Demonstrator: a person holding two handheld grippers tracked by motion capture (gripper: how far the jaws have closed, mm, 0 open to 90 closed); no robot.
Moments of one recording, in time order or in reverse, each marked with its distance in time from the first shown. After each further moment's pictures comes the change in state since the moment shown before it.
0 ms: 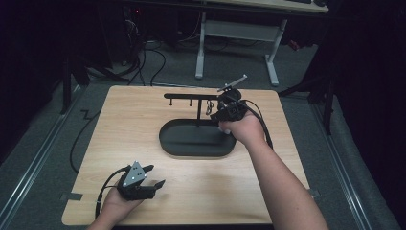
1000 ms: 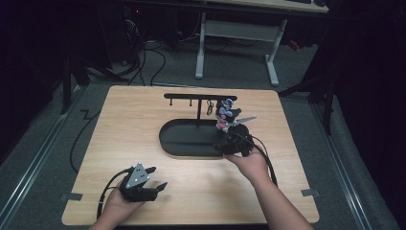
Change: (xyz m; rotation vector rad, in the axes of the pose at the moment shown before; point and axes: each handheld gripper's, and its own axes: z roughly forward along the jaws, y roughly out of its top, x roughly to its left) left arm -0.007 0.000 0.004 0.013 -0.019 0.019; right arm 0.003 -0.104 0.032 -0.095 0.036 0.023
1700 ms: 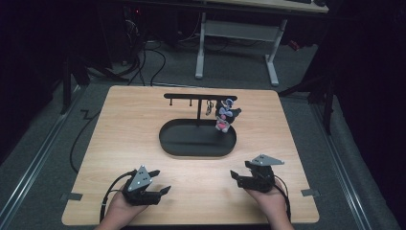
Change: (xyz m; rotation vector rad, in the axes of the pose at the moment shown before) left arm -0.013 0.003 0.000 -0.013 -0.040 -0.024; right arm -0.010 -0.125 -0.017 -0.214 -0.043 -0.018
